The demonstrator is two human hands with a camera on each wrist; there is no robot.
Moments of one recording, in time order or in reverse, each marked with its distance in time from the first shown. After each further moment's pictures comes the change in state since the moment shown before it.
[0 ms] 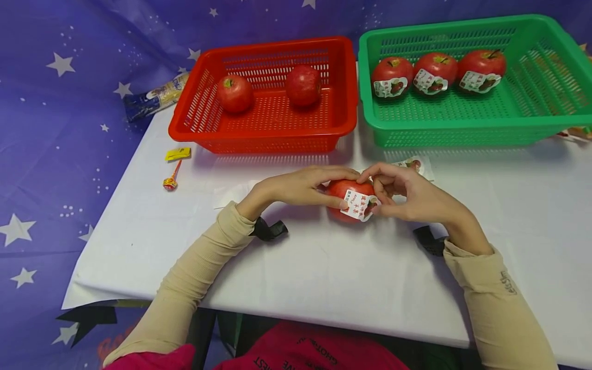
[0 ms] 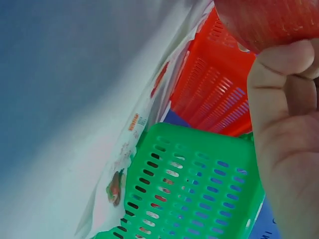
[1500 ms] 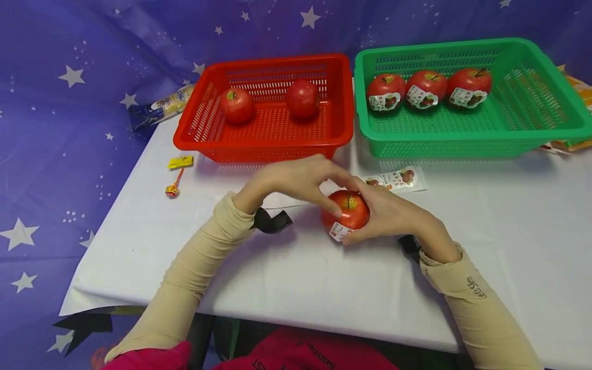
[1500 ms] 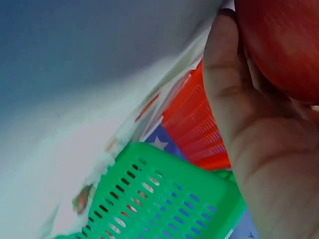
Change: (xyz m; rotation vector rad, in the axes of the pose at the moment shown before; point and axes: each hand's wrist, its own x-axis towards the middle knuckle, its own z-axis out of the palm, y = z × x) left_hand 0.003 0.049 -0.035 0.229 -0.078 -0.004; right_hand 0.015 -0.012 0.028 -0.475 -0.086 0.339
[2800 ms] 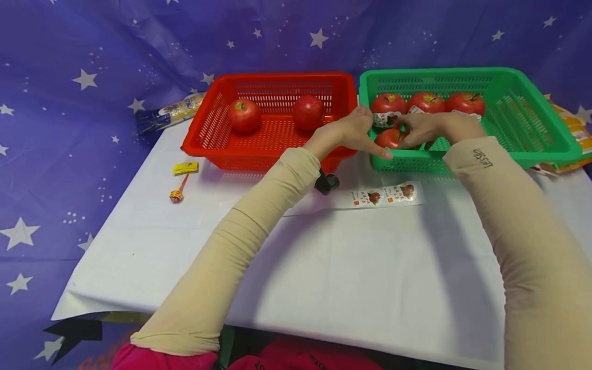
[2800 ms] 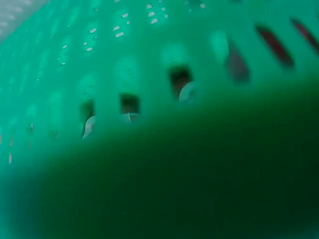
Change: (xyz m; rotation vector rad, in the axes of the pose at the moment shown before) left_hand 0.093 -0.003 -0.066 0.203 -0.016 -0.599; right_hand 0.090 0.065 -0.163 -0.233 -0.378 0.388
